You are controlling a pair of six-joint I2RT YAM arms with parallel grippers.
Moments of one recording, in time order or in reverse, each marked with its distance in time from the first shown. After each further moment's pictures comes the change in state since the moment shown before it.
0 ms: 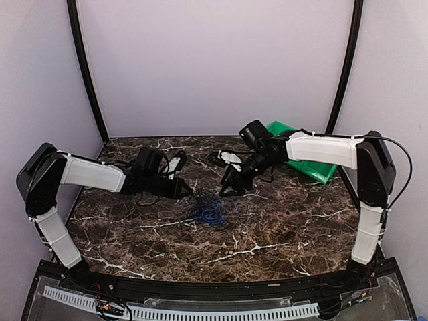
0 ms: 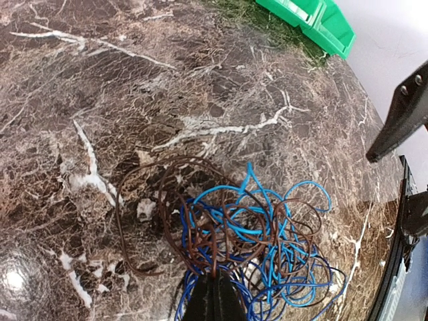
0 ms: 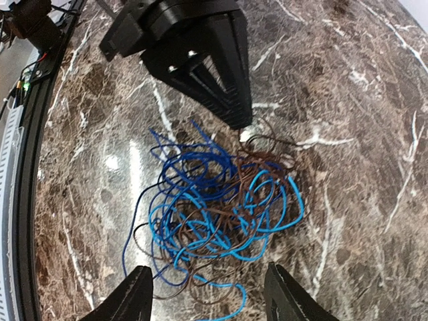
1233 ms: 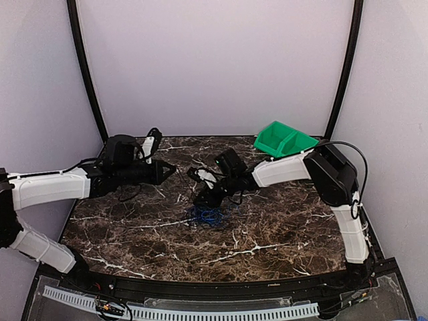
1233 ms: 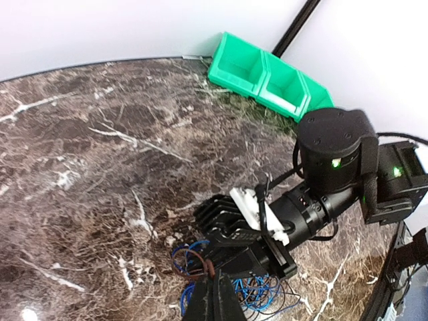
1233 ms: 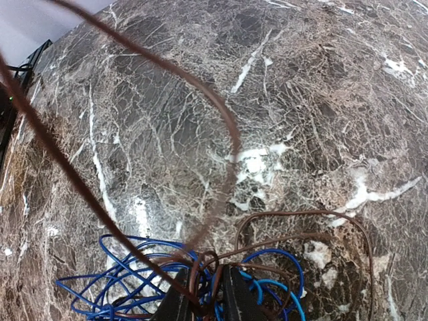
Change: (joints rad) left arm 0.000 -0.385 -0.119 -0.001 -0.198 -0.072; right arm 0.106 0.343 0.046 0.516 0.041 0.372
